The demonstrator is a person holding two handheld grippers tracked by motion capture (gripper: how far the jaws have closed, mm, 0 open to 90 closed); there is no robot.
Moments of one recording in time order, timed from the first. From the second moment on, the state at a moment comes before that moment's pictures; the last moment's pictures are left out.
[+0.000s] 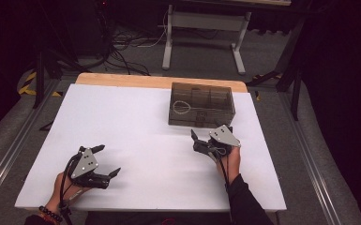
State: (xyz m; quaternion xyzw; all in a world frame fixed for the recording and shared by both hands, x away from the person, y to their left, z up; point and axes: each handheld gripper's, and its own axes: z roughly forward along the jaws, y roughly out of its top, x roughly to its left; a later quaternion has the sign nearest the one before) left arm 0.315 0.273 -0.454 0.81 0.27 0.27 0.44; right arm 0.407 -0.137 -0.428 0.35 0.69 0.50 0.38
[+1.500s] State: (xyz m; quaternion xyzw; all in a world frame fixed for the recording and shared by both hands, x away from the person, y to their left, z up) left arm 0.315 0.274 -0.453 0.81 0.27 0.28 0.44; right arm 0.379 -0.136 -0.422 0.30 0.71 0.50 0.38
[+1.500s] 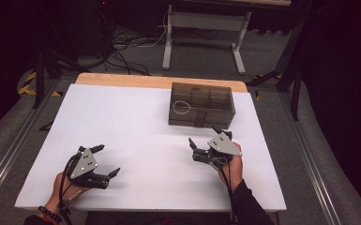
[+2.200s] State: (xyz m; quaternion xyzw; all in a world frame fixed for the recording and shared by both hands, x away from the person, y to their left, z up) left arm 0.315 0.274 -0.453 0.81 0.26 0.28 0.44; right arm 0.369 -0.143 -0.424 0.29 0.72 0.50 0.38
